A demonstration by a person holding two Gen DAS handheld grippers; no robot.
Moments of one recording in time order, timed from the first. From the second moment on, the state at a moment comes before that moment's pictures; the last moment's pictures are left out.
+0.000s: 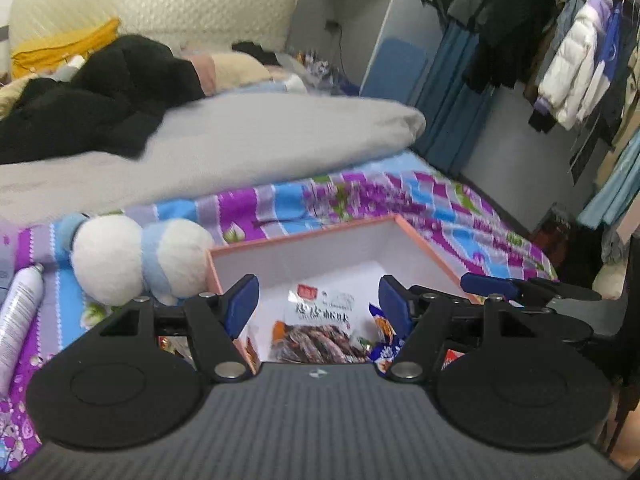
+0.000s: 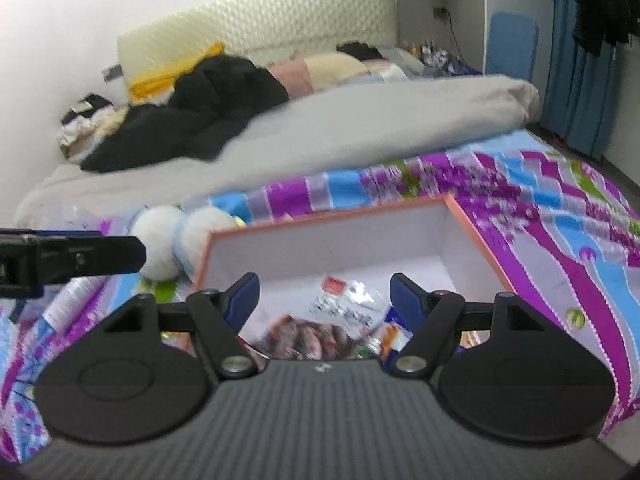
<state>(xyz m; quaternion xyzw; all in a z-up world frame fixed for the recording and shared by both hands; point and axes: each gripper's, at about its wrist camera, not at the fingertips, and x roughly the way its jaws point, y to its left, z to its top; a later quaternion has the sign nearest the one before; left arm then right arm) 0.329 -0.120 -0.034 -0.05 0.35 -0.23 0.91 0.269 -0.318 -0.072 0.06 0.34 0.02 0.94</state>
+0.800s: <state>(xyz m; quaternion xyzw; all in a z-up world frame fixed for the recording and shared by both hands) 0.225 -0.008 -0.064 -0.06 0.28 -0.16 0.95 0.189 -0.225 -0.082 0.02 0.25 0.06 0.97</state>
